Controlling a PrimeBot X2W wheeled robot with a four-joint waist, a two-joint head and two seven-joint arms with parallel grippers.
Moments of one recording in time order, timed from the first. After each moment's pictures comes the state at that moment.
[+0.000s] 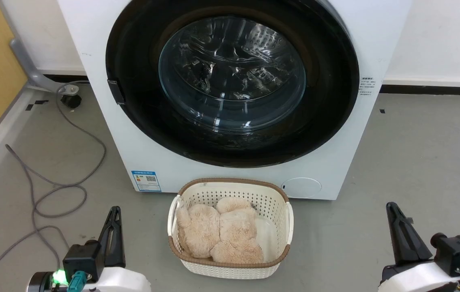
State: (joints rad) left arm 0.05 0.05 0.01 0.03 -0.04 0.05 -0.15; right arm 0.03 -0.05 -0.05 0.06 0.09 0.13 -0.16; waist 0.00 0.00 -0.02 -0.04
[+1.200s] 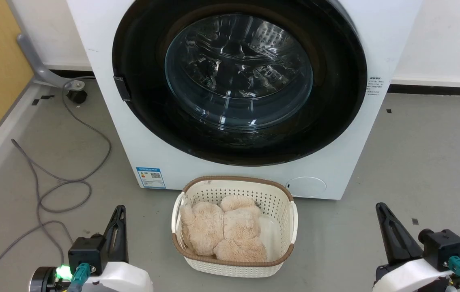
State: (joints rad) left arm 0.04 0.05 0.01 0.02 -0.02 0.03 -0.08; right arm 0.03 -0.05 -0.03 0.03 0.04 0.13 -0.08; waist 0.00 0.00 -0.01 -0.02
